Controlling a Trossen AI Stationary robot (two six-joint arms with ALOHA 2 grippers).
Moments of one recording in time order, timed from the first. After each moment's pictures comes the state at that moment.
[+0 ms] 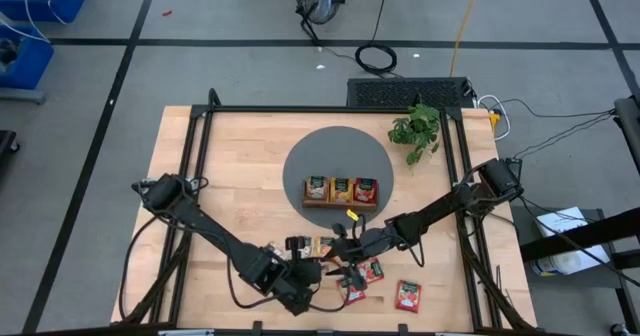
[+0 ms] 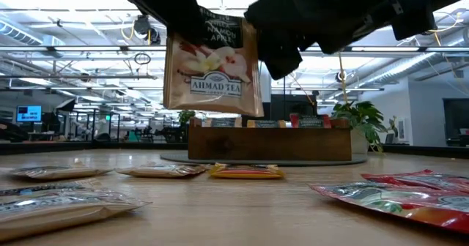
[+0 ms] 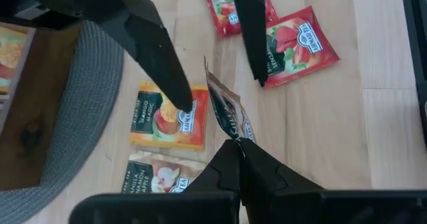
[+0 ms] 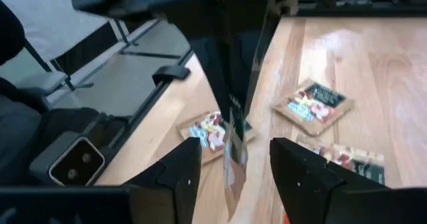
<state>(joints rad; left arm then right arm) -0.60 1.99 1.56 -0.67 -0.43 -0.53 0.41 1.83 0.86 0.63 0.00 0.17</state>
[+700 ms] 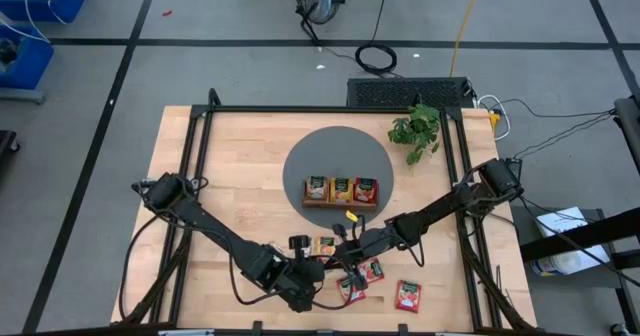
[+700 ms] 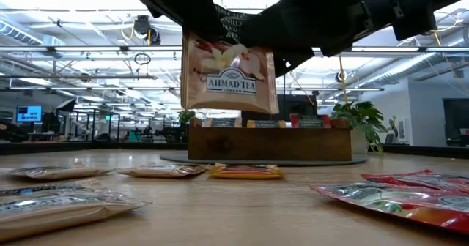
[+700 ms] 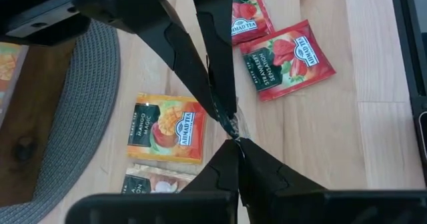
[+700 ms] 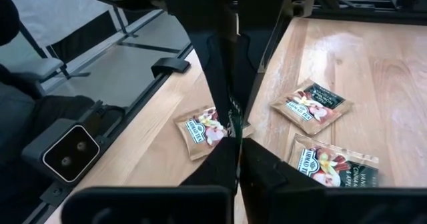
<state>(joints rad) -0.58 1.99 1.56 -0.63 -0.41 -0.50 0.41 1.83 0.86 0.62 0.00 0.11</state>
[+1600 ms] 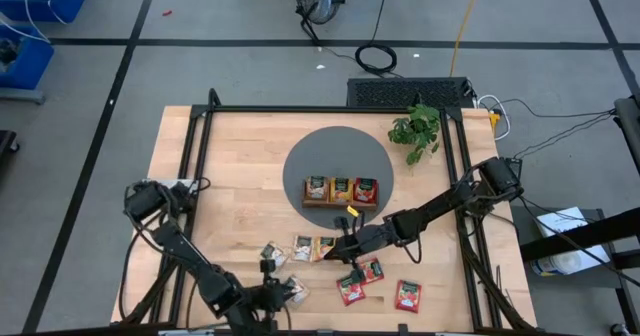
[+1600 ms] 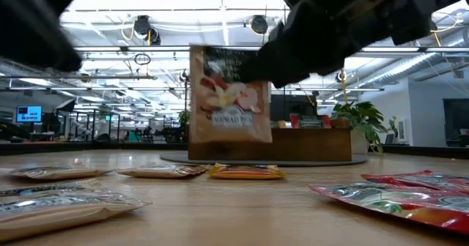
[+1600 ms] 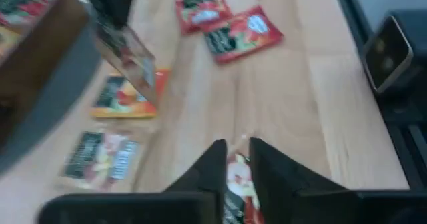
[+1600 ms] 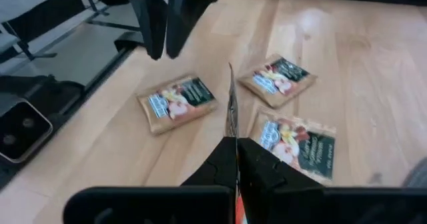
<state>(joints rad) -0.87 1.95 1.16 -0.15 -0.77 -0.61 0.39 1.82 0.85 0.53 0.06 0.08</state>
